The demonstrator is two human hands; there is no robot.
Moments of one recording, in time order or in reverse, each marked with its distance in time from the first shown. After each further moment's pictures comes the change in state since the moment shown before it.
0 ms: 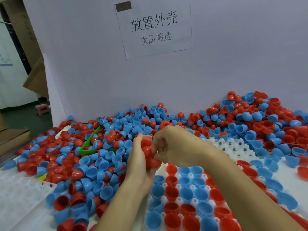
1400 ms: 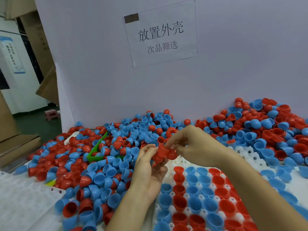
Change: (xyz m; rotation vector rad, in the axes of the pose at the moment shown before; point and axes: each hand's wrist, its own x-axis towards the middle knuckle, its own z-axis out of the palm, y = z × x) left_hand -0.002 0.005 -0.003 -0.169 -0.012 -0.054; right_hand -0.002 0.022 -0.012 0.137 0.166 -0.050
